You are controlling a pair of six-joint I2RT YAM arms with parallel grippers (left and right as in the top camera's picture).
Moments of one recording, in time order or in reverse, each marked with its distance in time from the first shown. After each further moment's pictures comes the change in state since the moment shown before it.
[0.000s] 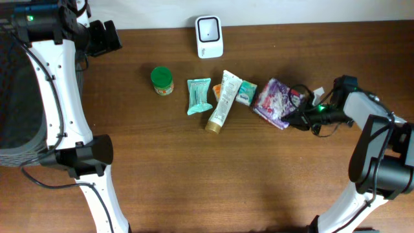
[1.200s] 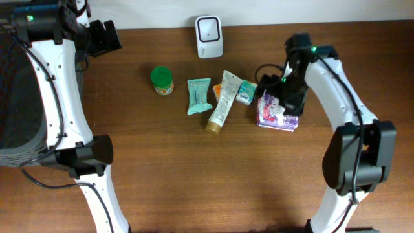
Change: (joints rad) left arm 0.000 0.000 0.000 0.000 0.000 0.000; right arm 0.367 0.005 0.392 -0.299 0.470 0.345
